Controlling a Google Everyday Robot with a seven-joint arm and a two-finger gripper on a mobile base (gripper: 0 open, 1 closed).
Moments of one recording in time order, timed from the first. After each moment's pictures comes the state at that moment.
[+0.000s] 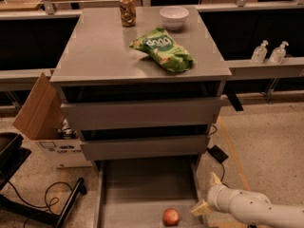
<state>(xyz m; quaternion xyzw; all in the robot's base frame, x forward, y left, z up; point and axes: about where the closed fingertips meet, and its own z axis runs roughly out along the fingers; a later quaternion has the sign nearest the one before) 0.490 -0.214 0.353 -0.44 0.83 0.05 0.33</state>
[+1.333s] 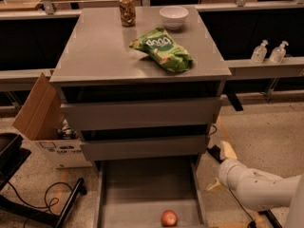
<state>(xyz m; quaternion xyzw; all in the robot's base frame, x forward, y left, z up) 0.529 -0.251 0.505 -0.55 0.74 -0.15 0.36</state>
